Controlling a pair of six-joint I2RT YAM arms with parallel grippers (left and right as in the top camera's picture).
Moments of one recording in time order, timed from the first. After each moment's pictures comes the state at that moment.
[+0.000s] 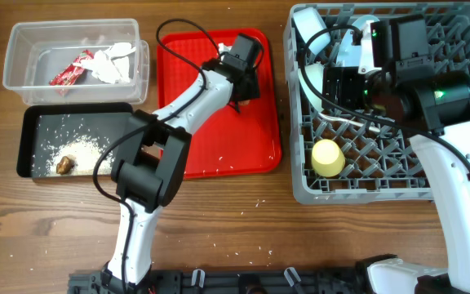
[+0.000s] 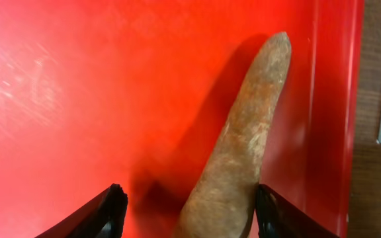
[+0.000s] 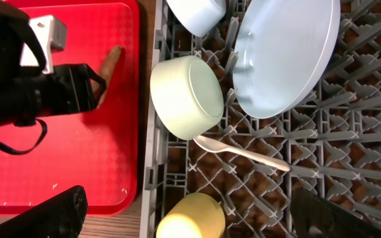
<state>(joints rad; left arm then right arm) -0.51 2.26 1.73 -0.60 -0.08 -0.60 0.22 1.45 1.63 -1.17 0.07 0.15</state>
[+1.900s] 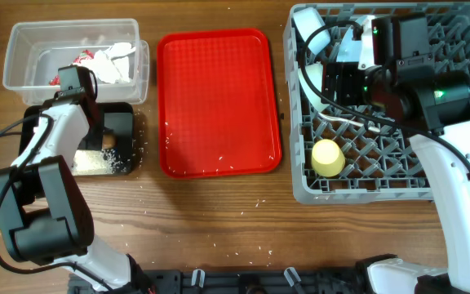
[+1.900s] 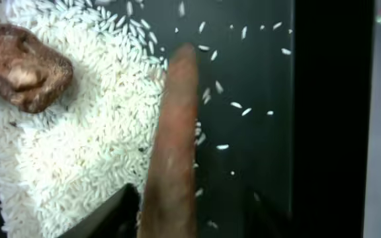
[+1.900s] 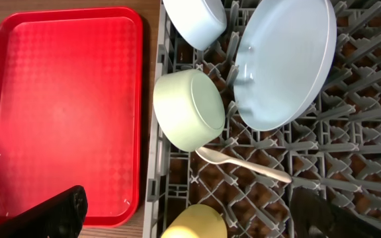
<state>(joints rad) 0.21 1.82 1.14 -0.63 -0.30 -1.33 0.22 1.45 1.63 -1.13 0.07 0.15</state>
